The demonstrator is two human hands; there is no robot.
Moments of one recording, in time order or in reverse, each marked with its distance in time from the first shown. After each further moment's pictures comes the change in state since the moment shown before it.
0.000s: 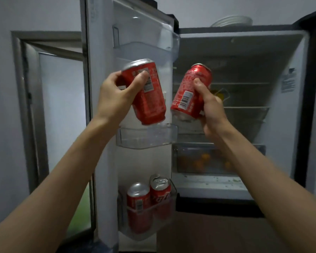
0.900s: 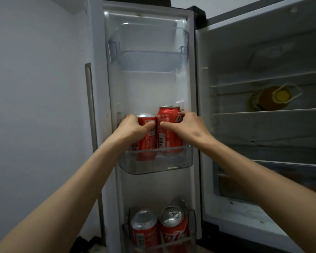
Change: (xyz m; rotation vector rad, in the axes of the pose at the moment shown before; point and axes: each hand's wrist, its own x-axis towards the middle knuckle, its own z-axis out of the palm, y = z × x) left_hand 0.044 -0.062 0.037 0.862 0.030 -0.410; right_hand 0.097 0.077 0.019 -0.555 -0.478 -0.226
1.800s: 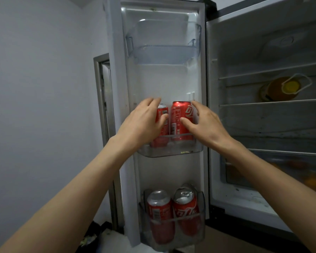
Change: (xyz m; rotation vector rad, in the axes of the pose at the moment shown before) left_hand -0.058 0.010 -0.022 0.503 0.131 0.477; right_hand -0.045 -0.014 -0.003 -0.199 0.072 -0.128
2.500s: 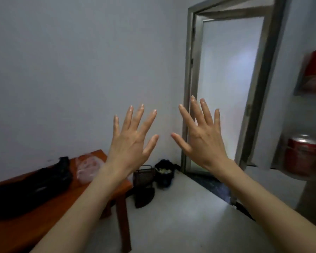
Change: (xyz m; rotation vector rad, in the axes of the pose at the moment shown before) left_hand -0.367 -0.230 -0.185 0.417 -0.114 -0.346; right_hand -0.200 -0.281 0.240 -0.187 -0.143 -0.465
